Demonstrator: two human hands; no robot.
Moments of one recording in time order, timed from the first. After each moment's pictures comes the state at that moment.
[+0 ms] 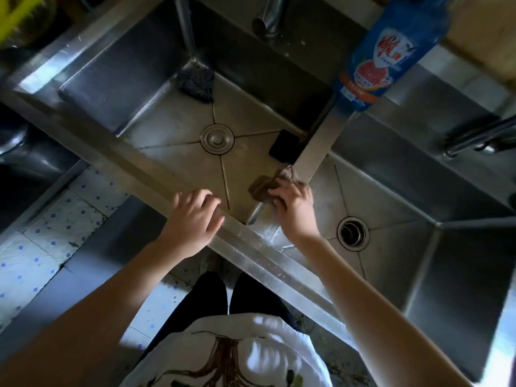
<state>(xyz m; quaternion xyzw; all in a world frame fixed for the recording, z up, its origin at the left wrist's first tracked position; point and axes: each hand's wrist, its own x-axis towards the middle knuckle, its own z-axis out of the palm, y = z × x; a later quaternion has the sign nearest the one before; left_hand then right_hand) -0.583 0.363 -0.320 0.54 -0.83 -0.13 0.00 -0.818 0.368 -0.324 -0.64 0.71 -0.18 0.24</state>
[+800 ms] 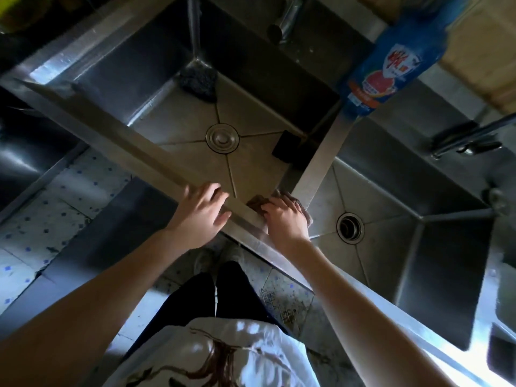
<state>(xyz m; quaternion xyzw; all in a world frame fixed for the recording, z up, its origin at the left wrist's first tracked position) -0.533 0.351 -0.320 0.49 -0.86 -0.16 -0.01 -0.736 0.389 -0.315 -0.69 0.70 0.03 0.16</state>
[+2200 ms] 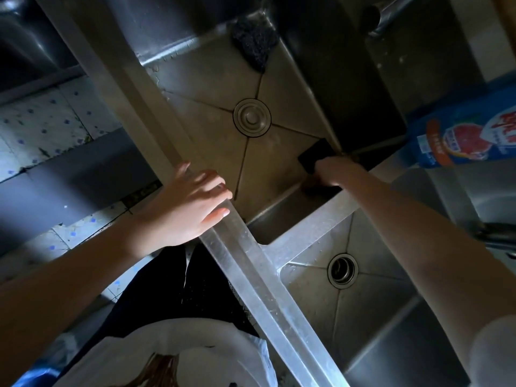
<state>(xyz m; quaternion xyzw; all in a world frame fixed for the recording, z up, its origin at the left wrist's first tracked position) -0.547 0.341 -0.338 0.52 -0.84 -0.15 0.04 -0.837 0.159 -0.383 -0.73 0.46 0.47 0.16</state>
